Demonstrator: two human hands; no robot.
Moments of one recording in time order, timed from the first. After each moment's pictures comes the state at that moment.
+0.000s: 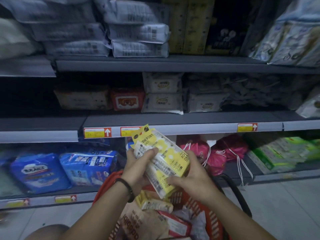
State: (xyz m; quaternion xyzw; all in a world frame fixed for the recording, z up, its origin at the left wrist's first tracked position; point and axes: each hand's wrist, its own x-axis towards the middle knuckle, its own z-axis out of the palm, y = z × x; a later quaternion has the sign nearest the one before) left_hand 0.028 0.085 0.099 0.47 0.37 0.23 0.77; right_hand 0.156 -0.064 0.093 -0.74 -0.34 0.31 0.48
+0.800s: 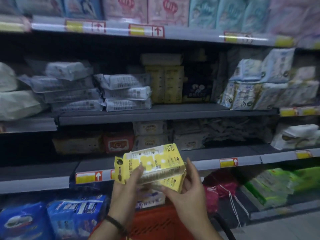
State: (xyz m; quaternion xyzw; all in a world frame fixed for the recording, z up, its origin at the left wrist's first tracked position) left_hand 0.030 0.043 0.194 0.49 0.30 0.38 0.72; right_hand 0.154 -0.069 0.147 -0.63 -0.32 0.12 0.69
